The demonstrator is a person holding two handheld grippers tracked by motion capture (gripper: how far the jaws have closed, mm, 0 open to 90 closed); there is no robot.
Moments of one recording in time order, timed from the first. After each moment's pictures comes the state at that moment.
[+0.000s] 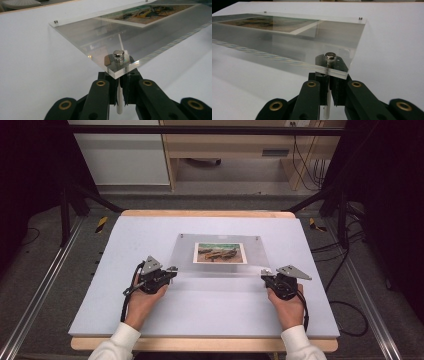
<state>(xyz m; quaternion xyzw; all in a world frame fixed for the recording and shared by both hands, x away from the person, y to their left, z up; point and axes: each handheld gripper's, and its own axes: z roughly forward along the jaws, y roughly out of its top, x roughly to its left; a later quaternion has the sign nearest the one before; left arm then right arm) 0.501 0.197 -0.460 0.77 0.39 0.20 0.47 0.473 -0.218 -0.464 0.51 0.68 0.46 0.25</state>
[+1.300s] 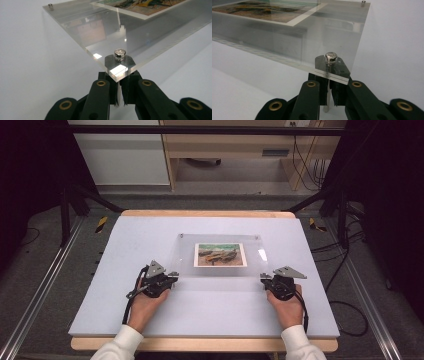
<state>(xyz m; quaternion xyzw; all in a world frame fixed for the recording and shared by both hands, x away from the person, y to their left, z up) 0.498 0.191 -0.473 0.78 0.40 0.19 0.44 0.479 -0.218 -0.476 0.51 0.71 0.42 0.24</state>
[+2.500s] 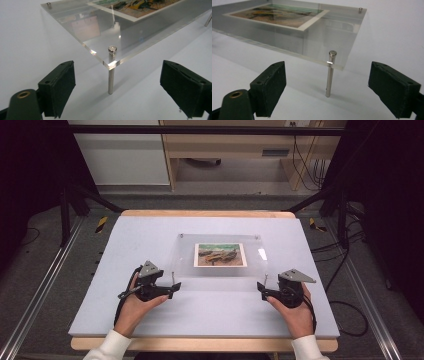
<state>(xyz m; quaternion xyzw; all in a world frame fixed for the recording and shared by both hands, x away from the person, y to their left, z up) 0.486 0.207 -0.453 0.78 0.40 0.16 0.45 0.453 -0.225 -0.450 0.50 0.71 0.43 0.24</state>
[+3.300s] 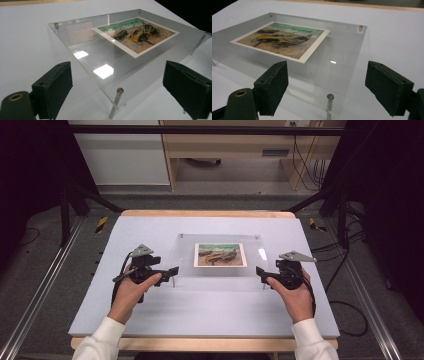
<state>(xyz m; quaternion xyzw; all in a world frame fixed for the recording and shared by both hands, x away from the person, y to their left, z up) 0.520 0.212 -0.415 0.77 0.42 0.13 0.46 0.490 -0.221 -0.414 0.51 0.72 0.42 0.21</state>
